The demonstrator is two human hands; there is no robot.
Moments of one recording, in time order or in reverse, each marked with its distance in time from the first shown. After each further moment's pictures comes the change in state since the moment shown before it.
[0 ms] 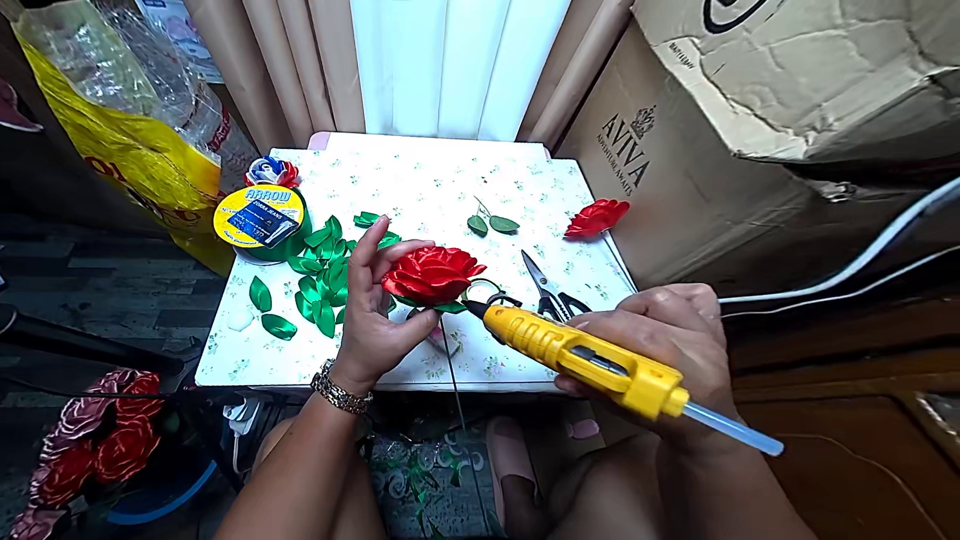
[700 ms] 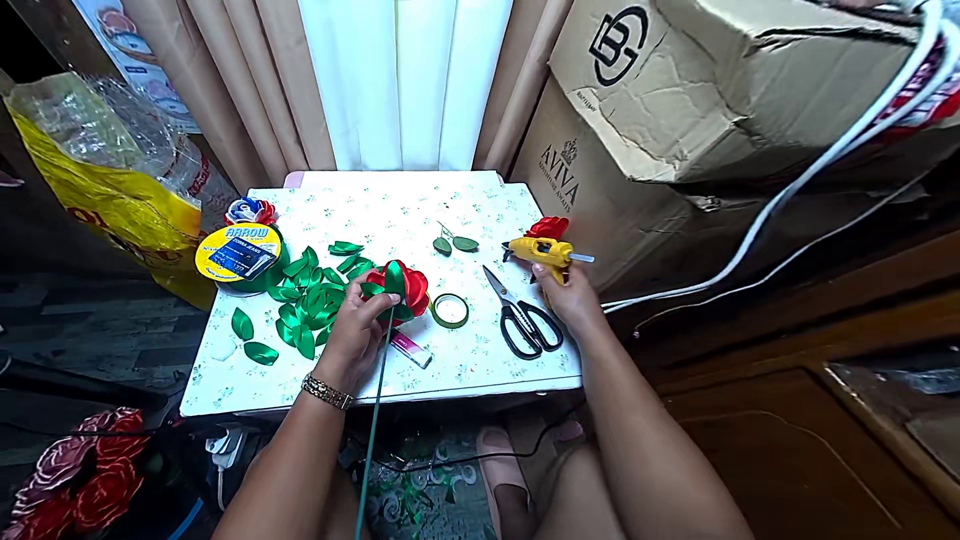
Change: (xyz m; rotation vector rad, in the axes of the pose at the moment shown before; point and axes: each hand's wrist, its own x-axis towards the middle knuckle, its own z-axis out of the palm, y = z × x) left_hand 0.011 -0.009 0.012 -0.356 0.275 -0.861; right_hand -0.037 0.109 0.047 0.175 0.024 1.189
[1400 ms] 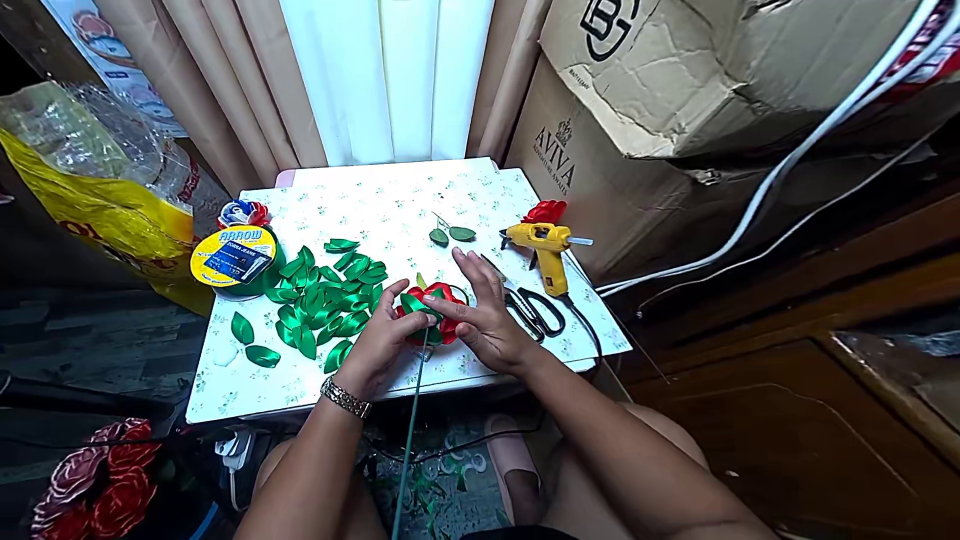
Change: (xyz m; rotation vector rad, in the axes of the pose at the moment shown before) left_hand -0.011 -0.010 0.014 0.193 -0.203 -0.166; right_hand -0.074 -0.048 0.067 0.053 -0.258 -0.976
